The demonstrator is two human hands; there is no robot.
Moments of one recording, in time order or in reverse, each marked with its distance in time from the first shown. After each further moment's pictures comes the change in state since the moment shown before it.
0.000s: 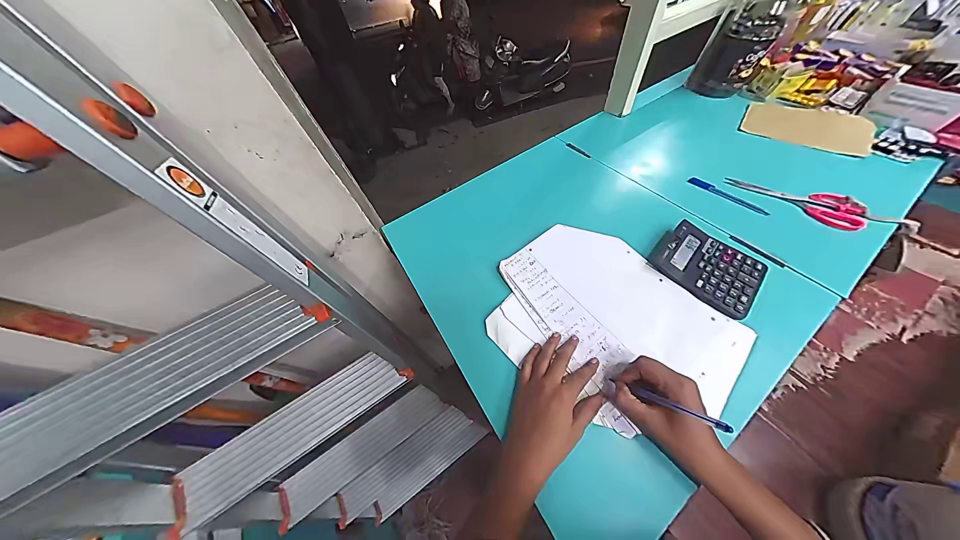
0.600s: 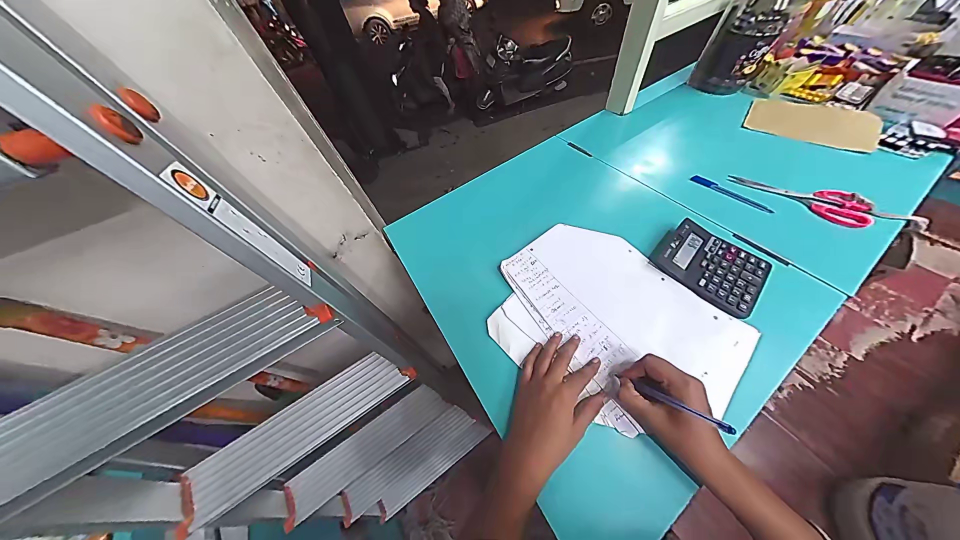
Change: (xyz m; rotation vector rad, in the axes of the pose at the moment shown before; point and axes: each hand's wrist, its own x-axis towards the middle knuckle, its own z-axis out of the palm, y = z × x) left_hand 0.000 -0.001 0.001 0.016 -0.001 -0.008; right_hand 0.001 -0.005 0.001 -0.065 0.057 0.034
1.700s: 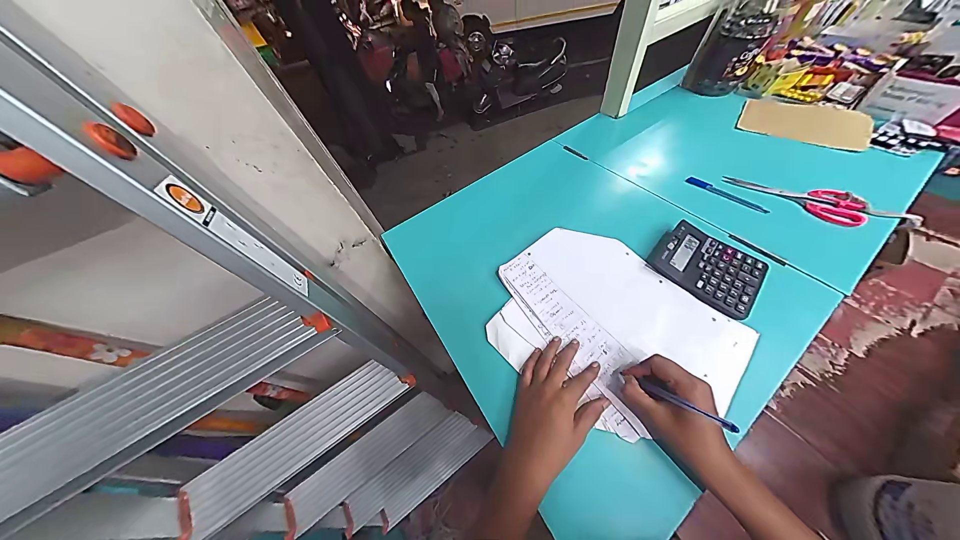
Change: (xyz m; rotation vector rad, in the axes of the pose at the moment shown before) left_hand 0.001 0.000 -0.001 0.015 -0.008 -0.001; right_hand 0.002 -0.002 -0.002 -0.056 0.057 0.039
